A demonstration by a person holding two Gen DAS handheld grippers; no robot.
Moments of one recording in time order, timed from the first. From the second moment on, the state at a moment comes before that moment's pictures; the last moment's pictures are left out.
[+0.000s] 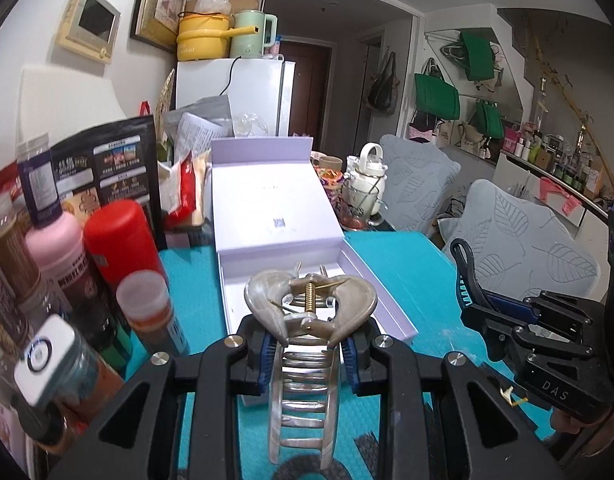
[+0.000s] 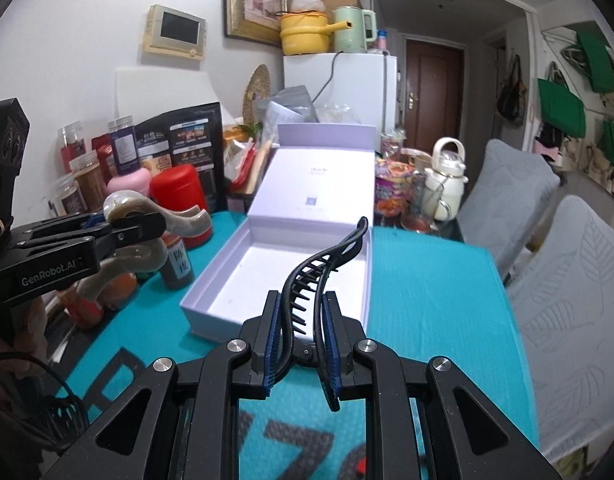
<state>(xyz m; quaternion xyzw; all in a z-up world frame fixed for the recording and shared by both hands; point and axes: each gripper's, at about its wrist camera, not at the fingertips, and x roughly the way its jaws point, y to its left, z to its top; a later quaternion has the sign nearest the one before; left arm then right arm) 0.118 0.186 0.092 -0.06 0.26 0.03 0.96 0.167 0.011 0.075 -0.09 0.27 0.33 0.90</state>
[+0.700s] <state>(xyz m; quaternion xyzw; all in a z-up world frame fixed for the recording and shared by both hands) 0.206 0.212 0.096 -0.06 0.25 0.04 0.97 0.258 0.067 0.080 -0.07 0.28 0.33 0.90</state>
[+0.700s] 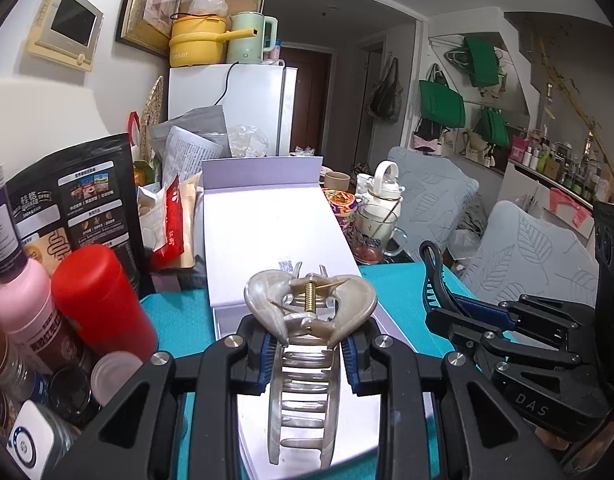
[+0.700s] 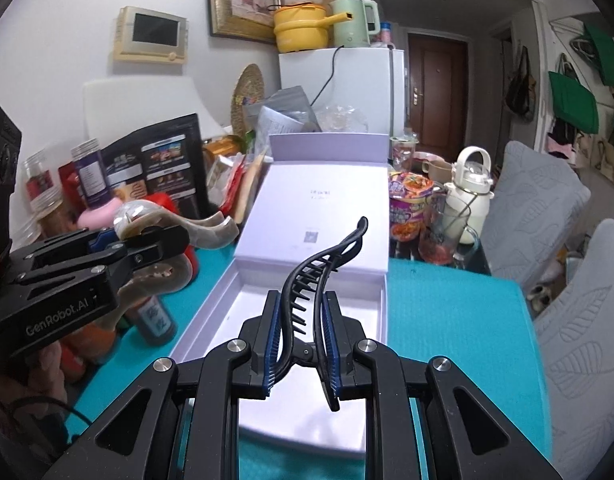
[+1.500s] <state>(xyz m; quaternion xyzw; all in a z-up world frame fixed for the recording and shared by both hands) 0.285 0.238 0.040 -0.07 0.33 0.07 0.94 0.337 0.099 0.032 -0.07 0.33 0.32 0.89</state>
